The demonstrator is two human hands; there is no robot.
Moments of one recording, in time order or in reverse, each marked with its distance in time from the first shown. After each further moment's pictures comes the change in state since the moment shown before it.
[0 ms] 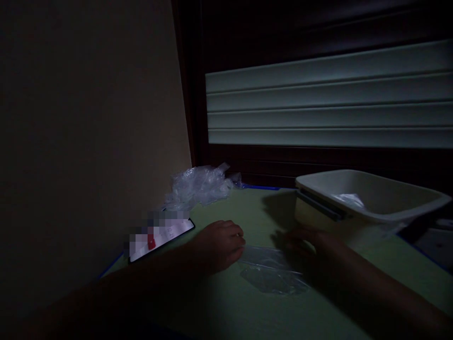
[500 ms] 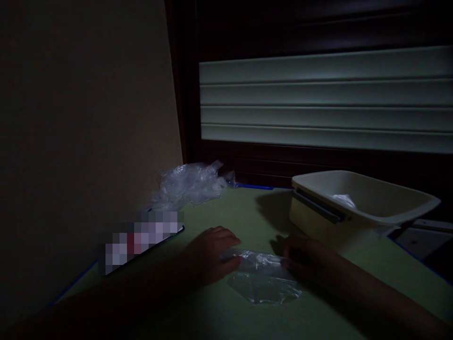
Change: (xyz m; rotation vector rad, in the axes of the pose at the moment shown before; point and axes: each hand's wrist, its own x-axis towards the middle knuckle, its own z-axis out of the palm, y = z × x) left_hand -0.007 -0.002 0.029 -0.343 0.168 -0.159; right_hand 0.001 0.010 0.014 0.124 -0.063 0.071
